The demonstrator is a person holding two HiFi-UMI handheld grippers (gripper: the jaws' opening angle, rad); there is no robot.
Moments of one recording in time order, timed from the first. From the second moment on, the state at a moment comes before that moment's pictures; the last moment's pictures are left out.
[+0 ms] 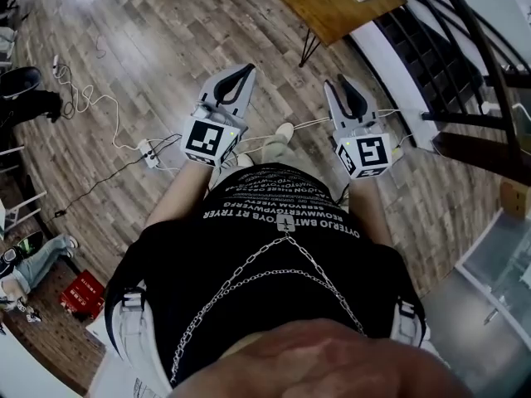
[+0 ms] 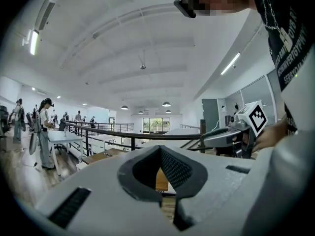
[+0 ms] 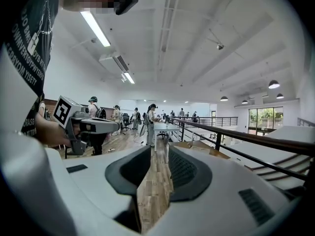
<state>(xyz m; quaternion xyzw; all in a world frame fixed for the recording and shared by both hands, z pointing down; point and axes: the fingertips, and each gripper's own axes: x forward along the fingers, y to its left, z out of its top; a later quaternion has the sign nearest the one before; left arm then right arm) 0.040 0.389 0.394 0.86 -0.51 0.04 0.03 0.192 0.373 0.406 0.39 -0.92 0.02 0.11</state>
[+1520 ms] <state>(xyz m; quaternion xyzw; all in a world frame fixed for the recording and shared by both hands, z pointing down) 0.096 0.252 0.368 0.84 -0.54 0.05 0.01 0.247 0.223 0.402 0.35 -0.93 0.02 0.08</state>
